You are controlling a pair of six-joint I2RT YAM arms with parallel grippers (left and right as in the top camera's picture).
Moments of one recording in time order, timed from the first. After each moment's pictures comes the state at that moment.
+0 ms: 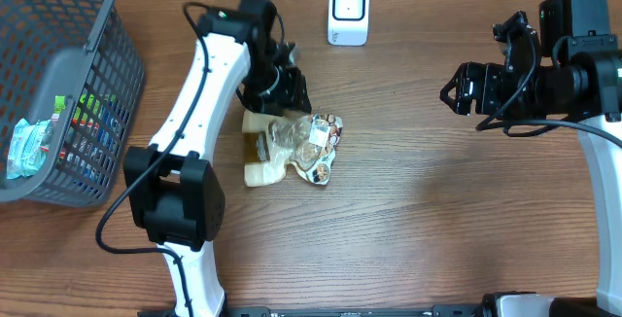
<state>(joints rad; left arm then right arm) -0.22 2.07 1.96 -1.40 0.38 -0.12 0.05 1.51 1.77 -1.42 -0.35 0.17</state>
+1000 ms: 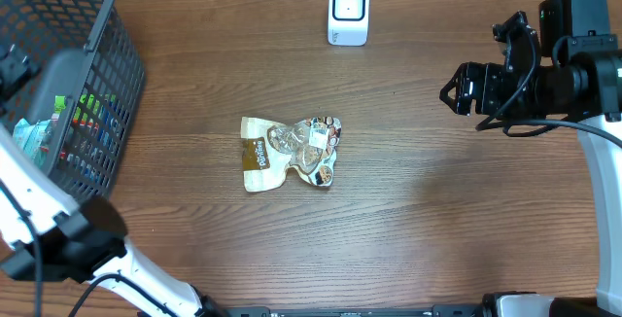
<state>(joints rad) 0.66 2.05 2.53 -1.61 -0.04 -0.26 0.05 1.51 1.77 -1.42 -0.36 0.17</state>
